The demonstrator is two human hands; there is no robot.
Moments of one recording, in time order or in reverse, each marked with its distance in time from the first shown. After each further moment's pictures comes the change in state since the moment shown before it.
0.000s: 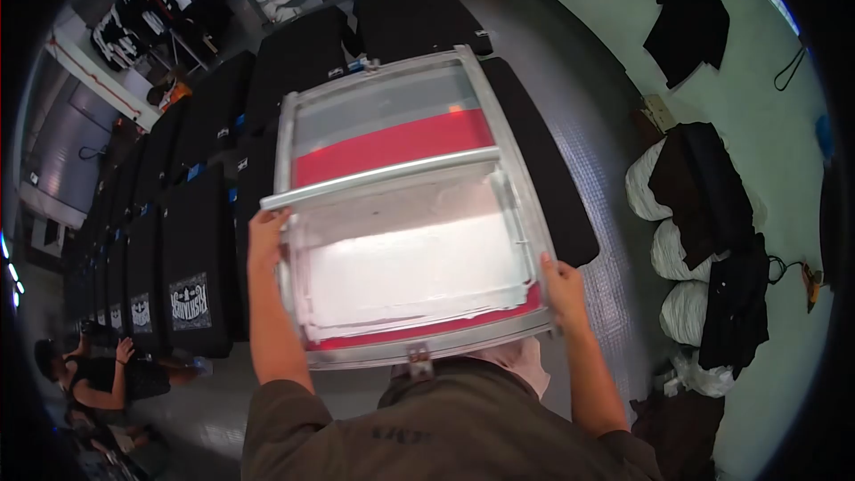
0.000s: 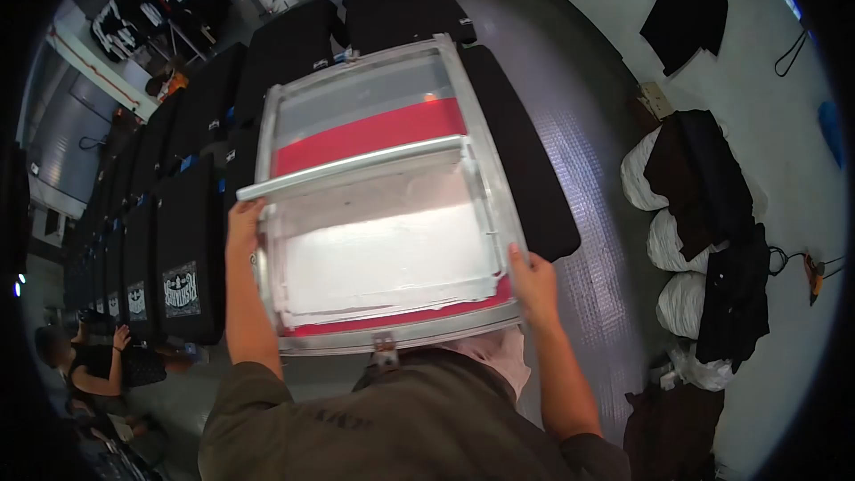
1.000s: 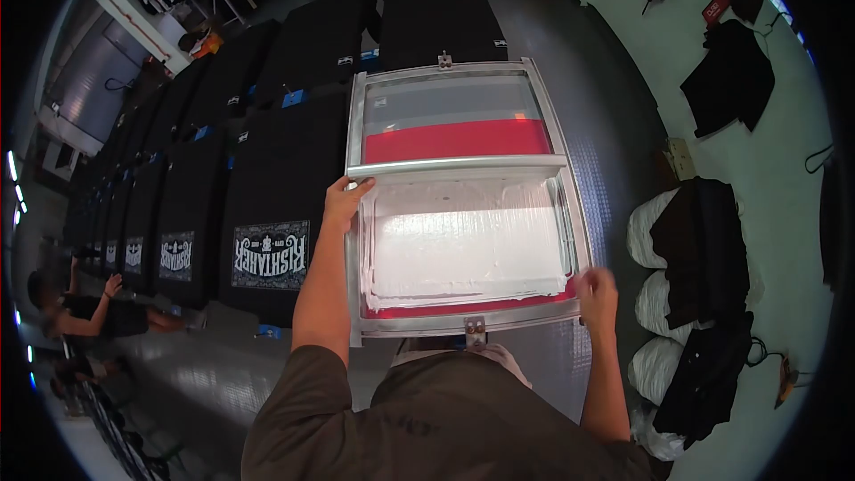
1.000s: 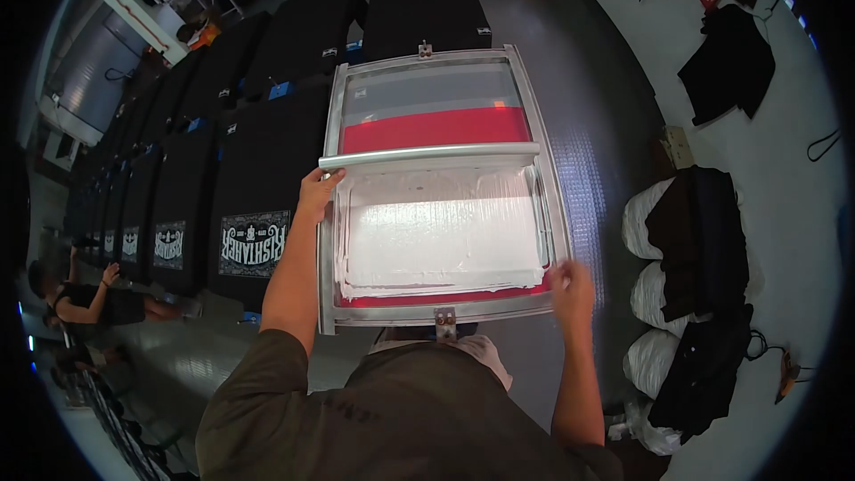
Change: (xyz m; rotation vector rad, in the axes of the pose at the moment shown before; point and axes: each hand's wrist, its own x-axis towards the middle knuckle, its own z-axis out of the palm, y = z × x) left_hand -0.014 -0.004 0.216 0.066 0.066 -0.159; right_hand 0.109 -0.032 -0.134 -0.641 -0.046 -0.452
